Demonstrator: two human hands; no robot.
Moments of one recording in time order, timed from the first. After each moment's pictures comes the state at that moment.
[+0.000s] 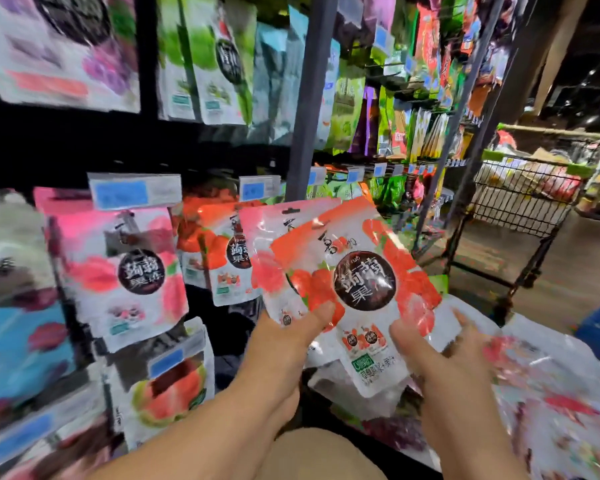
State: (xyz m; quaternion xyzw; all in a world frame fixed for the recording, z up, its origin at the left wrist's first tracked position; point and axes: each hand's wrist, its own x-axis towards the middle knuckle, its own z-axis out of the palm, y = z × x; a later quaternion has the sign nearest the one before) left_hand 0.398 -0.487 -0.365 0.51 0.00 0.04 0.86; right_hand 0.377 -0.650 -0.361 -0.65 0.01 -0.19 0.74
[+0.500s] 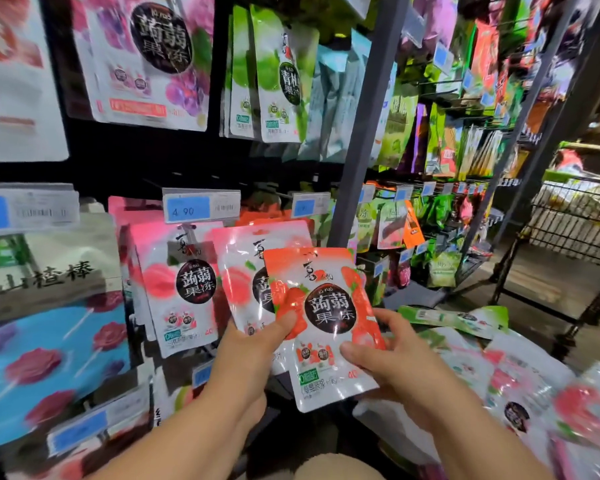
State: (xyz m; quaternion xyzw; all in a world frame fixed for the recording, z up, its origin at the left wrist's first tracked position) left_hand 0.408 -0.406 -0.377 0.51 0.10 0.15 0.84; right_hand 0.437 -0.589 -0.351 -0.77 -0.05 0.10 0.63
